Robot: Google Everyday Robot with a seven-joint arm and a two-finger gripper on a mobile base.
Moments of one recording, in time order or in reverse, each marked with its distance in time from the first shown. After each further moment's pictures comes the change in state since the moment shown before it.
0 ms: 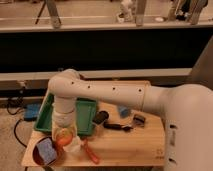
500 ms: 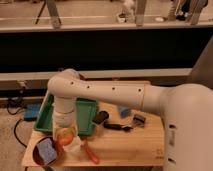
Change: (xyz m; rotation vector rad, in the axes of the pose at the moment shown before) arm 0.001 0.004 0.000 -0.025 0.007 0.012
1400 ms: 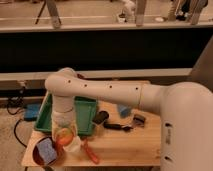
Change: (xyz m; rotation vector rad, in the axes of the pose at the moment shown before) arm -0.004 0.000 -0.002 -0.031 -0.048 -0.034
